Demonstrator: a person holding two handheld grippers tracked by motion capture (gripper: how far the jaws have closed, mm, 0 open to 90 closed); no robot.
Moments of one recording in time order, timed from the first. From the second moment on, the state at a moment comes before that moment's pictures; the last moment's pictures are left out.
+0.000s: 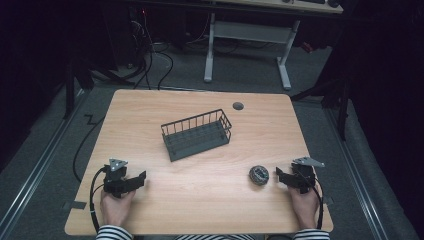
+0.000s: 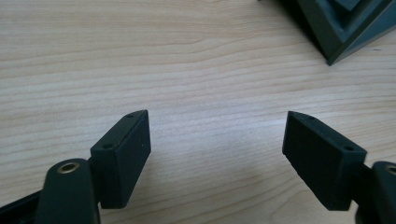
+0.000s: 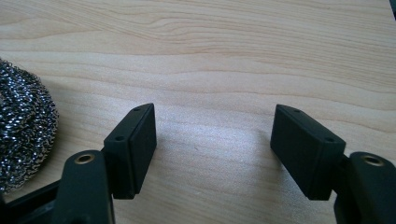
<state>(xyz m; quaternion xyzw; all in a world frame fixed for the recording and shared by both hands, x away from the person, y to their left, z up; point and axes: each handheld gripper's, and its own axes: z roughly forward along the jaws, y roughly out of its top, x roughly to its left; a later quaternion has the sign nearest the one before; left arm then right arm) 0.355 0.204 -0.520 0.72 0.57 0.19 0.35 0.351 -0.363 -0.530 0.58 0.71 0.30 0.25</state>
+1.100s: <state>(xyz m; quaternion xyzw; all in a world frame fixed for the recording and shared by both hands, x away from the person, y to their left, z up) 0.394 0.149 -0.436 0.75 0.52 0.16 0.39 0.351 -0.363 -0.530 0.58 0.71 0.30 0.25</state>
